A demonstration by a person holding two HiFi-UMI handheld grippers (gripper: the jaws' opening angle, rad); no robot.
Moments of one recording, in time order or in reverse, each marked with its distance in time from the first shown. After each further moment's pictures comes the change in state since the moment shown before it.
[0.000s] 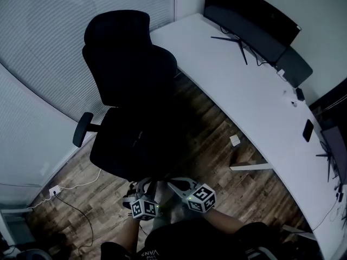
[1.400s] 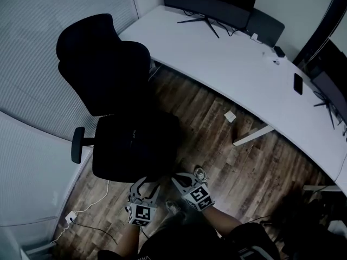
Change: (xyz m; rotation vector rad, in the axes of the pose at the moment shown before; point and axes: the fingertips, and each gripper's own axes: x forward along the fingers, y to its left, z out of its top) left arm -0.057 -0.005 -0.017 -0.116 -0.184 -0.206; right arm 0.020 -0.002 -0.078 -0.078 -0.104 -0.385
